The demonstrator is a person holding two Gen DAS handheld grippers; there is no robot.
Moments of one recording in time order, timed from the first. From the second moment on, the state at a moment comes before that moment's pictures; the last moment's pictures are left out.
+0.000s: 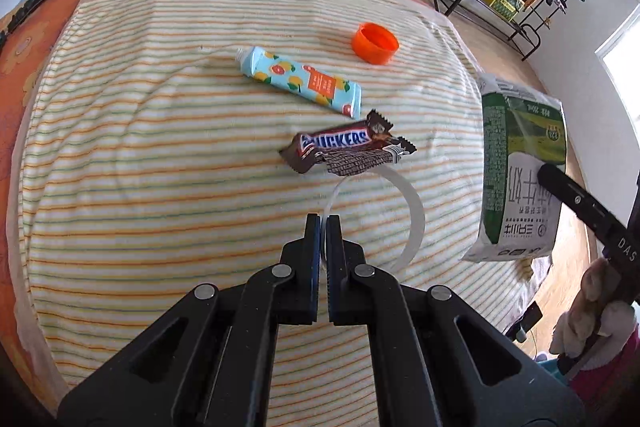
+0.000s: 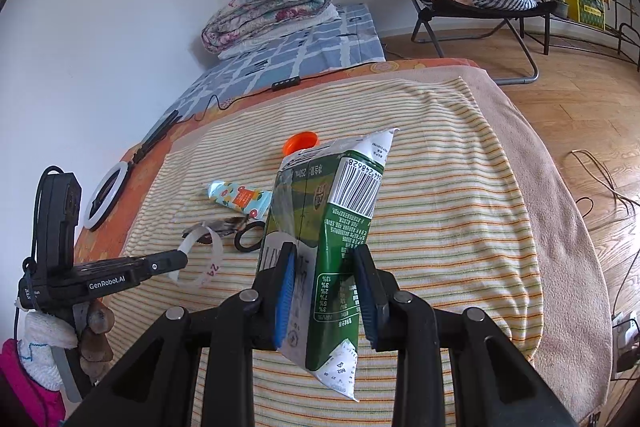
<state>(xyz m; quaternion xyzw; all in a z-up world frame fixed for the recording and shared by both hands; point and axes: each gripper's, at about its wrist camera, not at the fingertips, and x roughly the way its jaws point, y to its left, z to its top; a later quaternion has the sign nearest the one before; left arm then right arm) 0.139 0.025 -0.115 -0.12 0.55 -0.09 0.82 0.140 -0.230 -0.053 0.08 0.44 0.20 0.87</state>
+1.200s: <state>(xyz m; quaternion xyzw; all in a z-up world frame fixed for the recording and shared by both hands) -0.041 0.013 -0.062 -0.05 0.50 -0.09 0.86 0.003 -0.210 -0.046 0.03 0.46 0.27 0.84</state>
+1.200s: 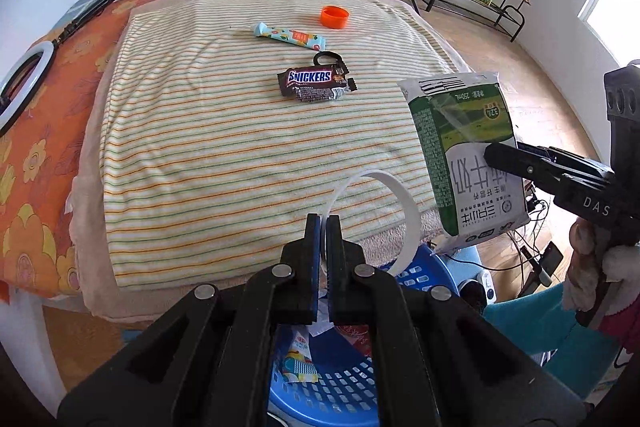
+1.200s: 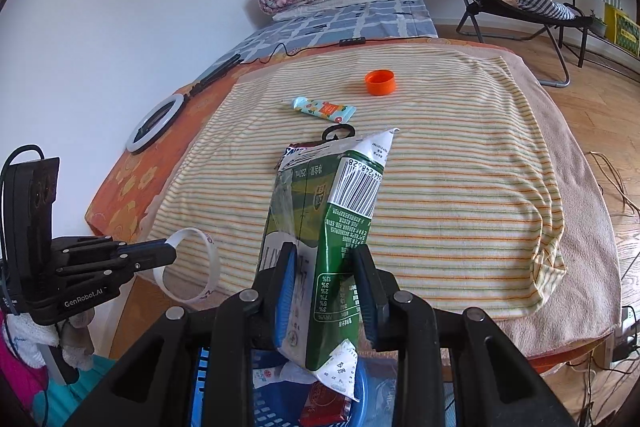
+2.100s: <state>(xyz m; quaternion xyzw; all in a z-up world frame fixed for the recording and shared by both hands) -0.116 -0.013 -0.107 -0.01 0.52 -0.08 0.85 -0.080 -0.224 -0.106 0.05 0.53 0.30 0.79</state>
